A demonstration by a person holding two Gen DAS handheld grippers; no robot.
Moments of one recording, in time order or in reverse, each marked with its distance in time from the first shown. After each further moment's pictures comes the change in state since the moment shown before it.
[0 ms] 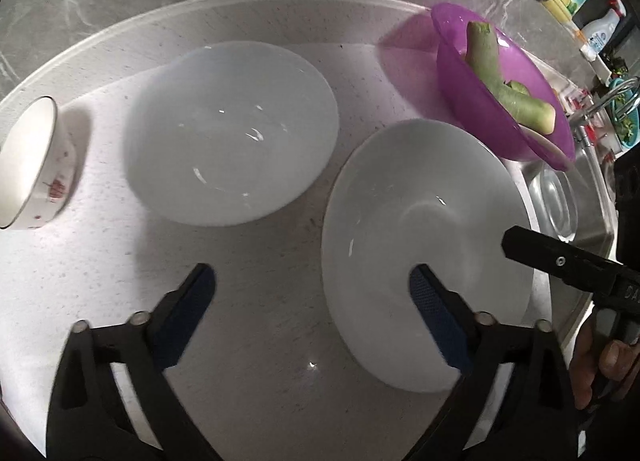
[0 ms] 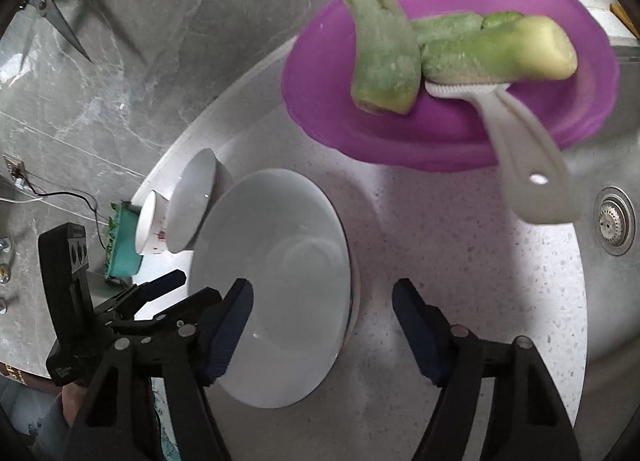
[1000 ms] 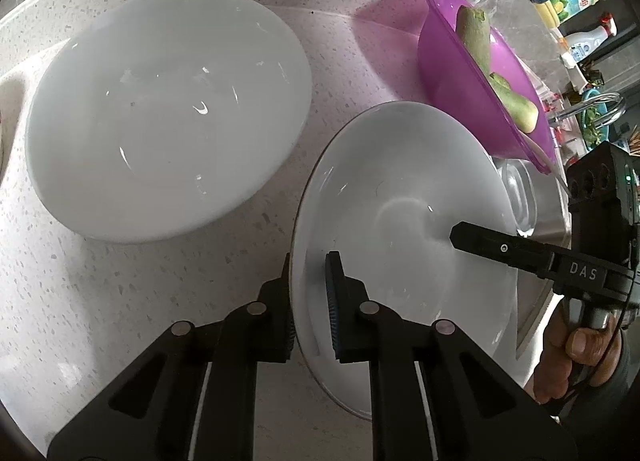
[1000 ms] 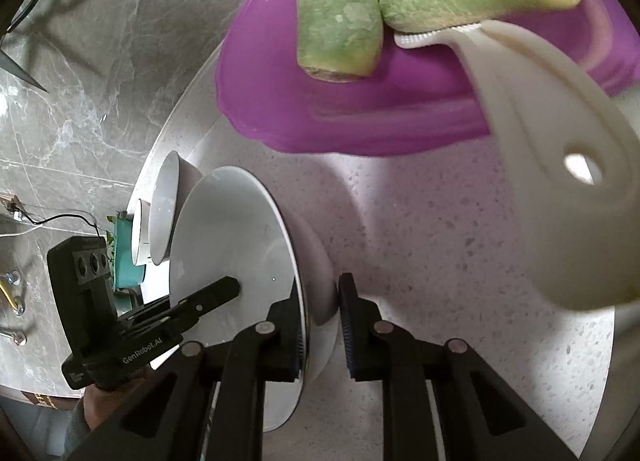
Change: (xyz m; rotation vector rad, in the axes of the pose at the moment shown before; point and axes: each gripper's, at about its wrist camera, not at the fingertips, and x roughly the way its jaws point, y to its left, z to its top) left arm 0.042 0.006 0.012 -0.038 0.088 -0.197; right arm 0.023 -0.030 0.008 0.120 0.094 0.050
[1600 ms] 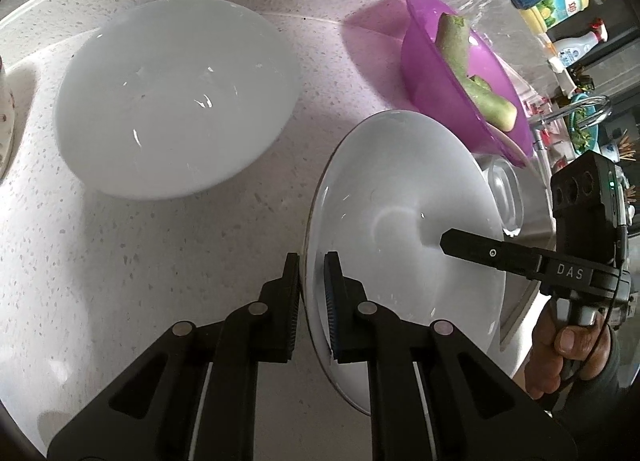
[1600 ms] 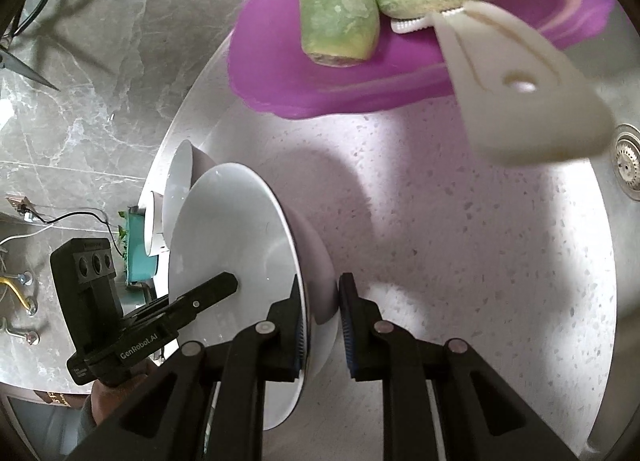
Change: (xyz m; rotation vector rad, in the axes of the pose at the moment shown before) left arm -0.026 -0.004 -0.015 -0.012 -0.014 -0.036; right arm -0.007 0.003 -0.012 0.018 0.028 0.038
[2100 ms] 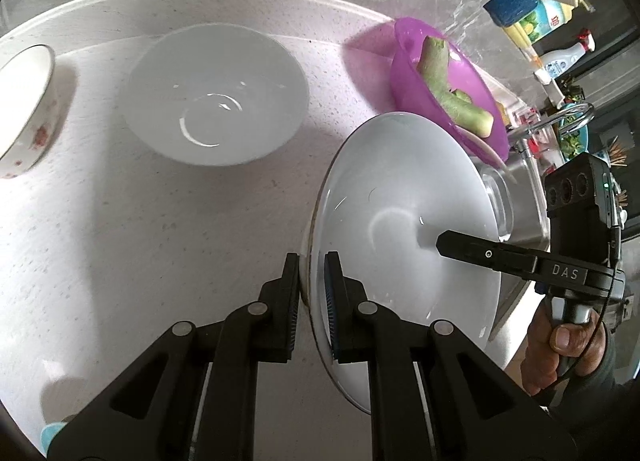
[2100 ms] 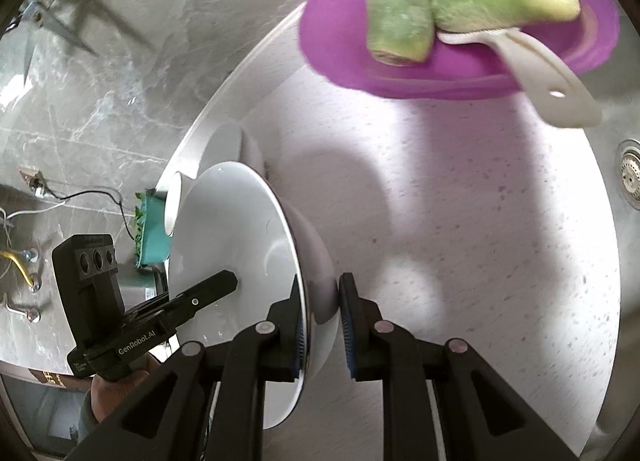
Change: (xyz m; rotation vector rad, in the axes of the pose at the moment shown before) left arm -0.056 0.008 -0.030 -0.018 -0.061 -0.011; right arm -0.013 0.037 -0.018 -0.068 0.000 0.022
